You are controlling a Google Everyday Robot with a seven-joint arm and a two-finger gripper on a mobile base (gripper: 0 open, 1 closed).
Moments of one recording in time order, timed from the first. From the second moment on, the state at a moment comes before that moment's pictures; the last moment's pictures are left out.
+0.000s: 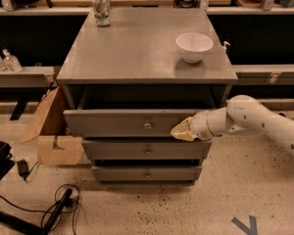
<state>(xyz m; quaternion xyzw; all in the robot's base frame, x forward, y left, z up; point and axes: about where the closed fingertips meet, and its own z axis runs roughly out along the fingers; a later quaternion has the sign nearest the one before) 0.638 -0.129 0.609 -0.54 0.73 0.21 0.37</state>
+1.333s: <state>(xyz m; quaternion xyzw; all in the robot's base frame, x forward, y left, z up) 0.636 -0.121 0.606 -0.55 0.73 0.21 0.36</state>
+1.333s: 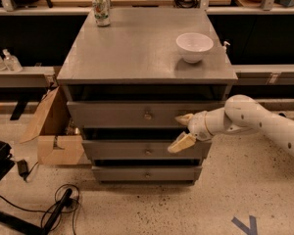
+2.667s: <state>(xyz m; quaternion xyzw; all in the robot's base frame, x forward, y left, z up) 0.511 -0.162 0.715 -0.70 0.66 0.11 0.26</state>
